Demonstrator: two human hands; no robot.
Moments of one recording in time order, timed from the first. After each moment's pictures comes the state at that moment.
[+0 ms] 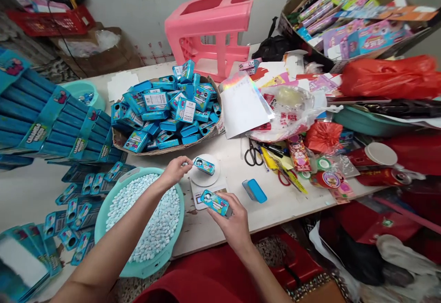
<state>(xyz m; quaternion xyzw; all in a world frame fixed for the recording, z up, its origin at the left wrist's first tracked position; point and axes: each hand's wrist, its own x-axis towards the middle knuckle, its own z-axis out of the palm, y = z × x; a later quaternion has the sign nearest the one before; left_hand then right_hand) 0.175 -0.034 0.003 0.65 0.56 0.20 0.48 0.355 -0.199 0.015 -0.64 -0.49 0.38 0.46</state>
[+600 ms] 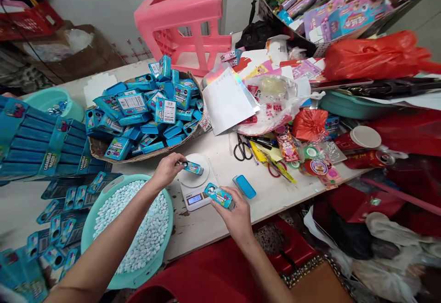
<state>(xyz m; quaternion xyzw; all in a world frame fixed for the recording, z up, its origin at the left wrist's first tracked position) 0.208 -0.013 -0.005 0.79 0.51 0.11 0.32 0.402 -0.194 -0.002 -0.70 -0.45 0.33 0.45</state>
